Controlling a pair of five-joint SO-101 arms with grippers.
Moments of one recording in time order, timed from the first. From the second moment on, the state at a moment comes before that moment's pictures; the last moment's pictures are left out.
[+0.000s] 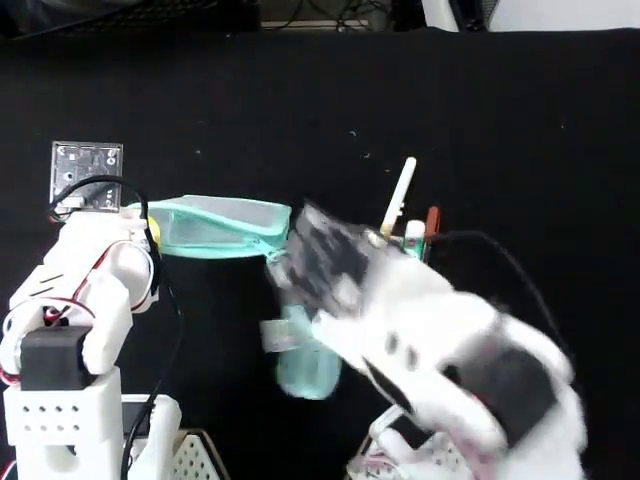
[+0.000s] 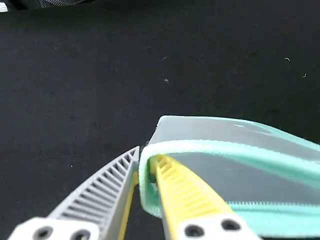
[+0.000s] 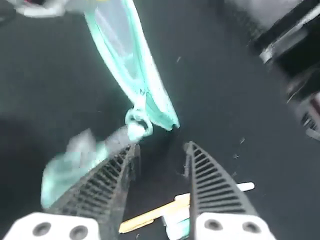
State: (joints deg) left arm -6.2 -61.5 38.9 71.9 -4.7; right arm -37.4 -59.9 13.2 92.1 26.2
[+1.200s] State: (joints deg) left arm -6.7 -61.3 45.9 68.4 -4.7; right arm -6.0 -9.2 43.1 45.1 4.4
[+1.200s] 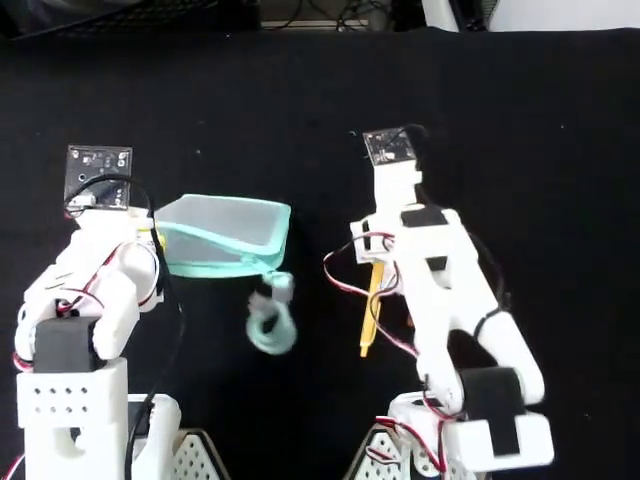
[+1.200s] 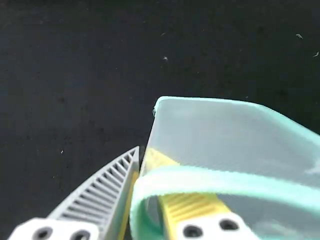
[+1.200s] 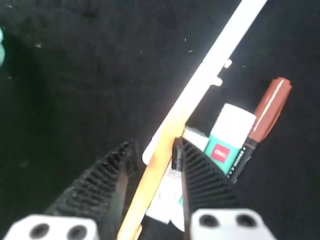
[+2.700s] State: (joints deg) left arm -6.7 -61.3 45.9 68.4 -4.7; right arm -14.1 -64.0 64.3 65.2 20.1
